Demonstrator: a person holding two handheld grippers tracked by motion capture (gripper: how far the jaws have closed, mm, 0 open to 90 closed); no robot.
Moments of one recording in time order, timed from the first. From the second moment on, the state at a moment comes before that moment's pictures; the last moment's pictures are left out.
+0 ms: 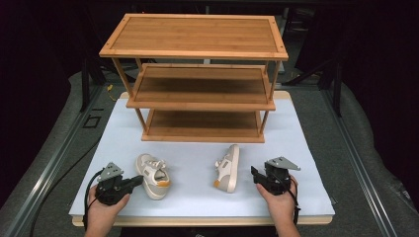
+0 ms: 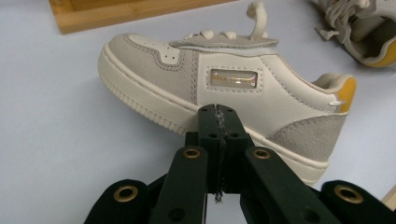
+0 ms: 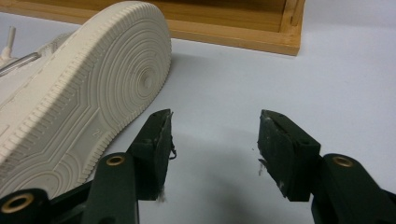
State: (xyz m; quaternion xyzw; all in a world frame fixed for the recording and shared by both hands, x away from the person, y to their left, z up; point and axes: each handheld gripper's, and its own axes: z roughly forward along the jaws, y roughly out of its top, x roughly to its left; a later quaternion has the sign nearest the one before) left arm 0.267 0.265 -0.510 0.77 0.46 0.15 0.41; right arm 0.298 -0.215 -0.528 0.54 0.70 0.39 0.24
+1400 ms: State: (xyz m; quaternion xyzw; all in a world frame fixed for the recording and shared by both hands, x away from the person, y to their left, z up) left arm 0.315 0.263 -0.532 0.77 0.48 0.14 0.40; right arm 0.292 -0.205 -0.519 0.52 0.71 0.41 0.24
